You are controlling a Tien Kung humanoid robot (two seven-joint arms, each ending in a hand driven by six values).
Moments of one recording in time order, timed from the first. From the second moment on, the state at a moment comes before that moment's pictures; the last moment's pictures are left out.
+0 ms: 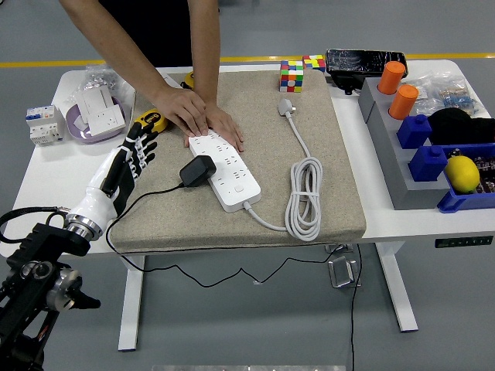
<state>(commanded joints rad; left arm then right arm) -0.07 0.16 -1.27 -1.51 1.17 0.04 0.08 0.14 -0.35 0.46 0.46 -0.20 -0.55 -0.08</state>
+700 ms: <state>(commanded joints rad) -0.11 0.19 -1.18 -1.44 1.64 0.03 0.10 0.15 -0.35 0.46 0.46 -0.21 -0.55 -0.08</state>
